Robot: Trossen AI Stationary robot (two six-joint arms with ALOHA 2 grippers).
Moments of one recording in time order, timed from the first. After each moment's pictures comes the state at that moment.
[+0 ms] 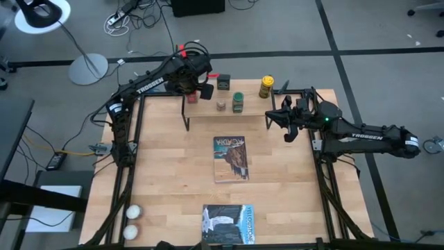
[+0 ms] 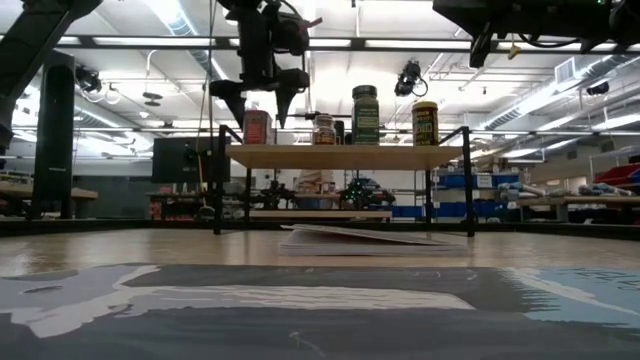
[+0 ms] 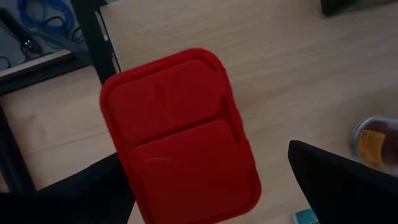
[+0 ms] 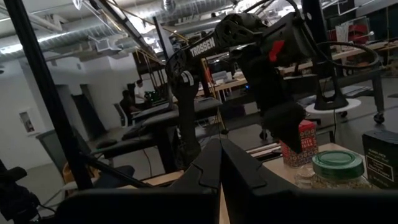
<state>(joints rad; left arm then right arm) 0.59 1.90 1.97 -1.38 -0.16 -0.69 -0.30 0.72 0.46 0.48 -0.16 0.29</state>
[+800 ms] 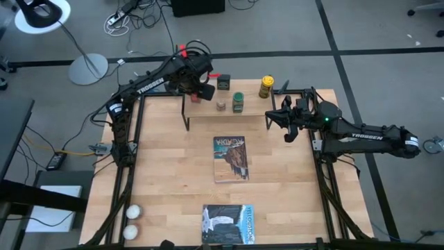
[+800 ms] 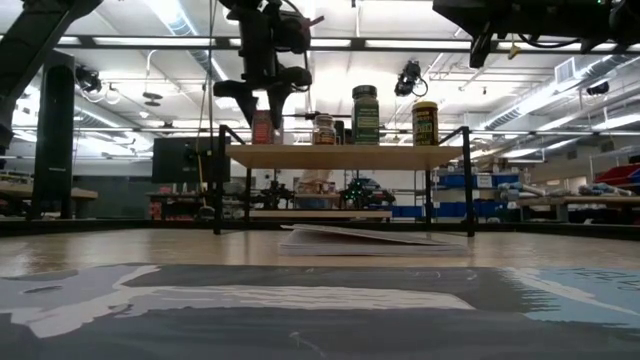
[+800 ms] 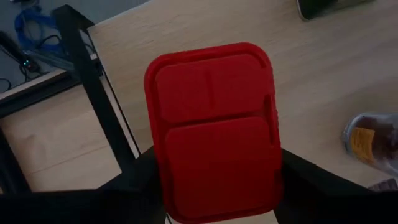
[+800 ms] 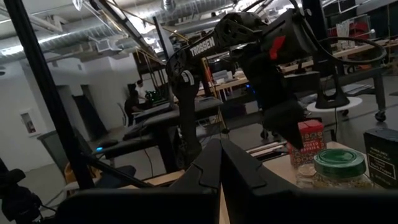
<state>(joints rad) 0.57 1.90 1.97 -1.36 -0.16 -0.60 -0.30 0.72 0.46 0.48 -0.16 0.29</state>
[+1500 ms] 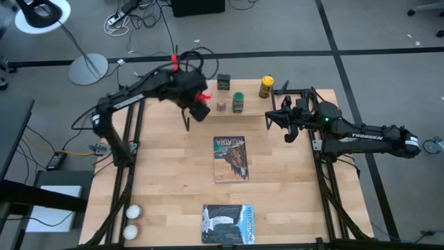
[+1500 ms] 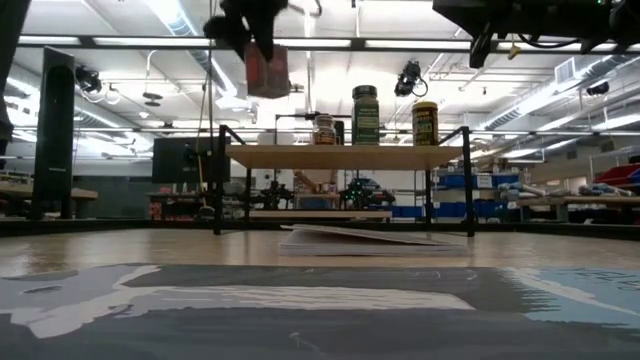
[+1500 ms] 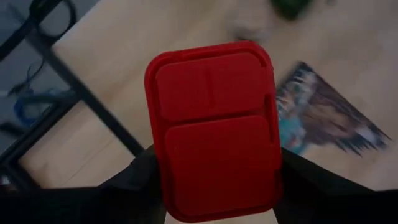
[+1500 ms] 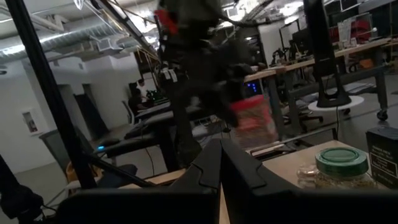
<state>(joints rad) 0.28 1.68 1.98 -1.44 -0.22 -0.46 -0.29 0.72 0.46 0.48 -0.17 0.29</state>
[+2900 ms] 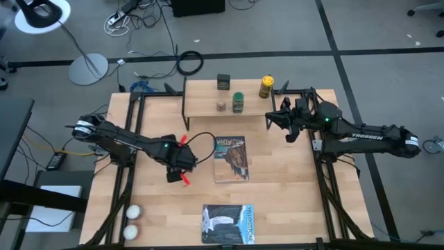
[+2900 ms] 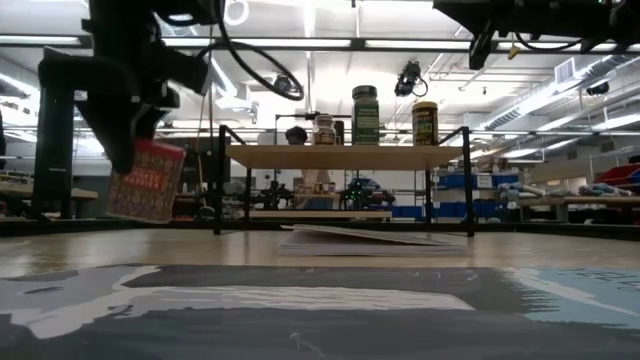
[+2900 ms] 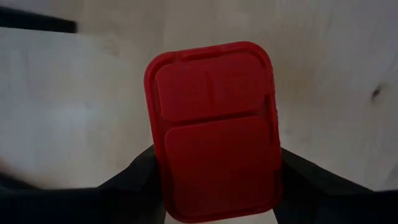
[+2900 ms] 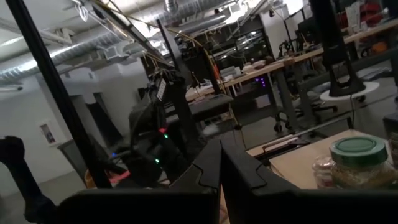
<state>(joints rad) -0.23 1.50 1.04 -1.13 -0.25 -0.45 -0.29 0.72 0.46 0.48 -0.18 0.40</state>
